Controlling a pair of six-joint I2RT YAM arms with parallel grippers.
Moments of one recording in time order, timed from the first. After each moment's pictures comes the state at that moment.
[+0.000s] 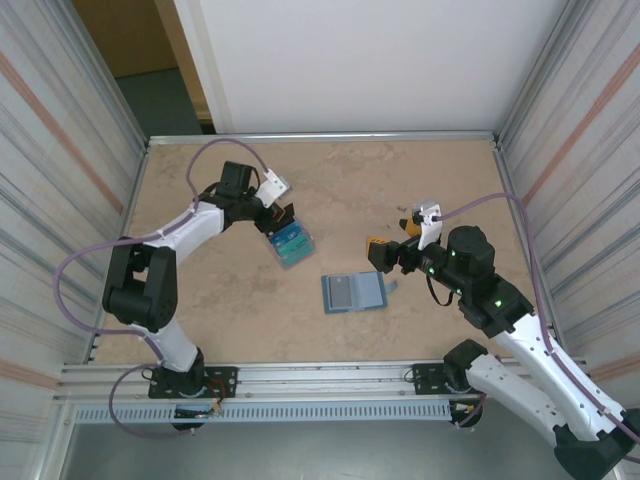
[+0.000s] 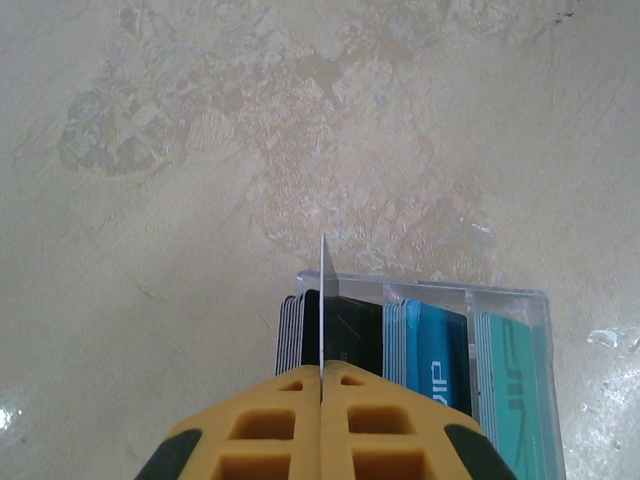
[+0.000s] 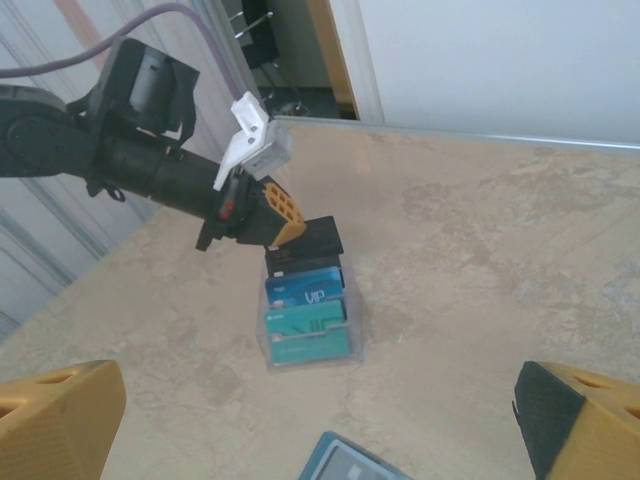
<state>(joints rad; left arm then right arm) -0.31 1.70 1.17 -0.32 0.37 0.48 0.59 0.67 0.75 -0.32 -0.13 0.28</state>
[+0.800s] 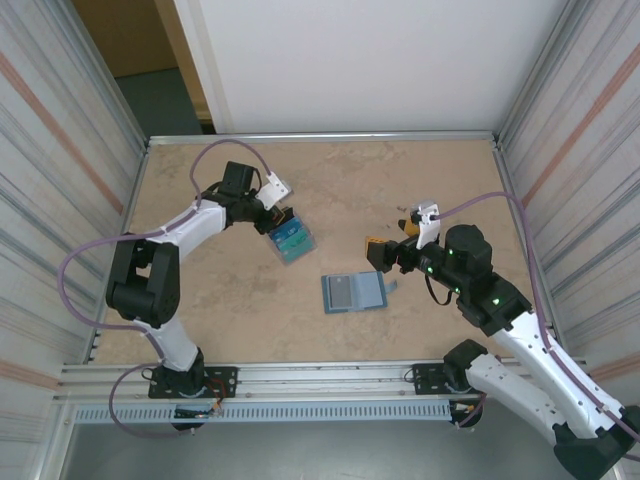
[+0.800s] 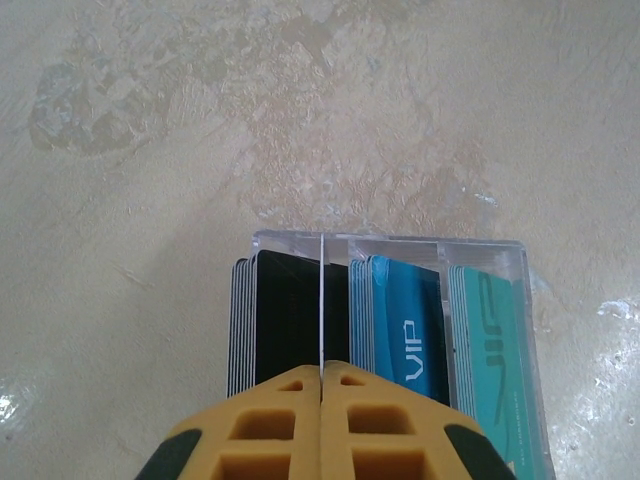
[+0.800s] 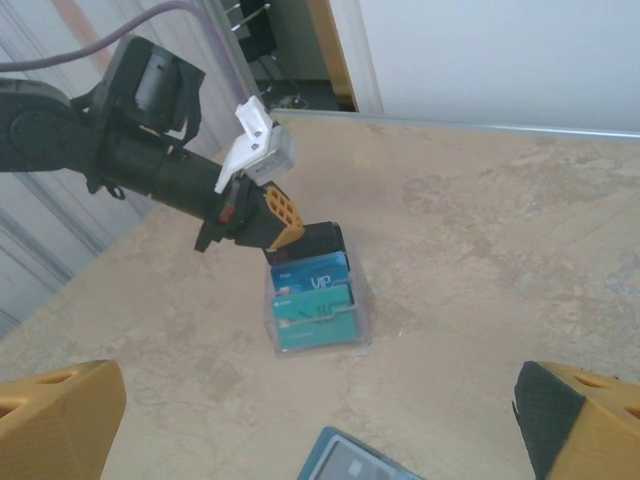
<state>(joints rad) -0.31 1.73 1.18 -0.37 0.37 0.53 0.59 0.69 0.75 -0.32 -0.13 0.29</state>
